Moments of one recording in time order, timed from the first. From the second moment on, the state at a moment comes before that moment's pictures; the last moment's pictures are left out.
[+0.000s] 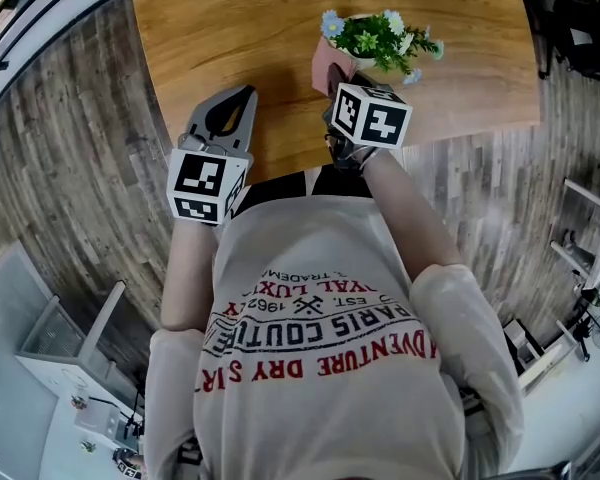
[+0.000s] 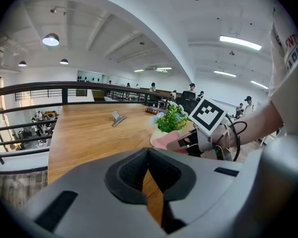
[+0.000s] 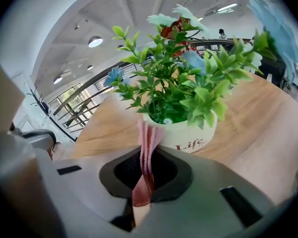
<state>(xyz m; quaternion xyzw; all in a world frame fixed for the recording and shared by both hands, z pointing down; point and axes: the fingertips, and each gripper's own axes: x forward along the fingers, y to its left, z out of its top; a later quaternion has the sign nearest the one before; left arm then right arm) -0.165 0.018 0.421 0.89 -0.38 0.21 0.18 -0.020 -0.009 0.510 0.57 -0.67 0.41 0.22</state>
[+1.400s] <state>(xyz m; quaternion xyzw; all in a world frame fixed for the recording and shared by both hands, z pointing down) -0.035 0.004 0.455 0.93 -0.29 0.17 0.13 0.144 0.015 0.492 0.50 -0.75 0.27 0.34</state>
